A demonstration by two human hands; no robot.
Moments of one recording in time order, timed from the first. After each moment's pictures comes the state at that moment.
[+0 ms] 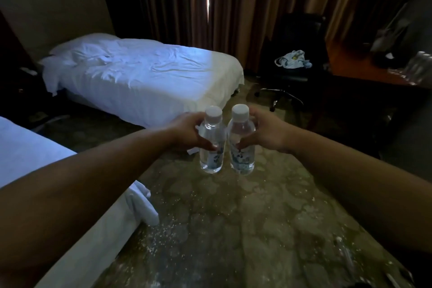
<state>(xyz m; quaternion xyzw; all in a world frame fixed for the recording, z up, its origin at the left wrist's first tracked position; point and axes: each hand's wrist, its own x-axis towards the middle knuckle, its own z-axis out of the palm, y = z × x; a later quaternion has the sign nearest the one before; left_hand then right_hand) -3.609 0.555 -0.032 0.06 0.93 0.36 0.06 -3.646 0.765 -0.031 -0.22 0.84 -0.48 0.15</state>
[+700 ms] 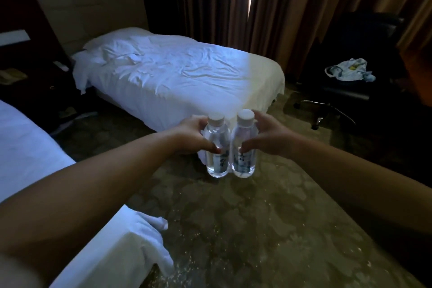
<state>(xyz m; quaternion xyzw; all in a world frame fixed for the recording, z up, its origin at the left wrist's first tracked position) -3.861 0.388 -0.046 -0.02 0.91 0.42 0.05 -3.929 0.588 -0.050 -0.24 0.81 -0.49 0.22</state>
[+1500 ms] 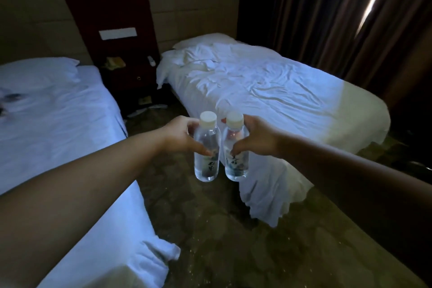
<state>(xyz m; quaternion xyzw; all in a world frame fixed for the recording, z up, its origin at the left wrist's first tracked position) -3.994 0.248 -0.047 -0.23 0.86 0.45 -0.04 -4.151 0.393 -0.057 -0.48 0.73 -0.39 0.28</state>
